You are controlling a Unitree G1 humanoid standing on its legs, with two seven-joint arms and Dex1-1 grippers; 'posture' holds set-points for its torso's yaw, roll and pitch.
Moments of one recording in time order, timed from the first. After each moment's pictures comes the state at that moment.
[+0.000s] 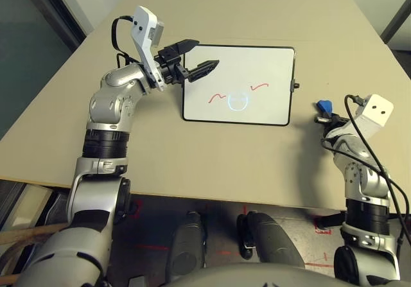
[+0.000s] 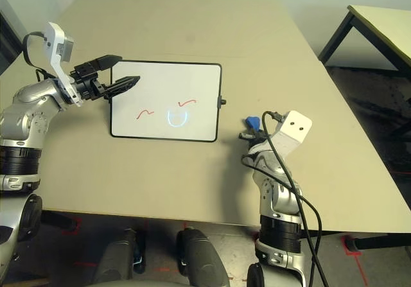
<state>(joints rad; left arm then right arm) -0.79 0.48 0.06 0.23 -0.36 0.39 -0.87 -0.29 -0.26 -0.29 -0.14 0.20 0.71 -0.07</state>
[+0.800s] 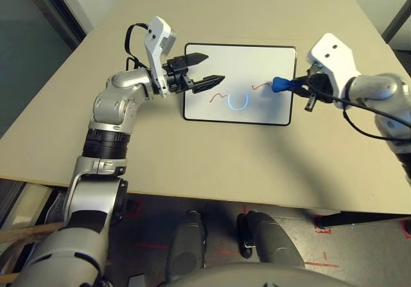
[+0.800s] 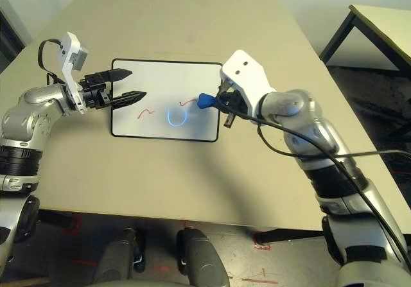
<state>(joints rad) -0.74 0.53 -0.02 0.20 -0.35 0.48 -0.97 -0.75 -0.80 0.37 0.02 -0.09 0.39 0.83</state>
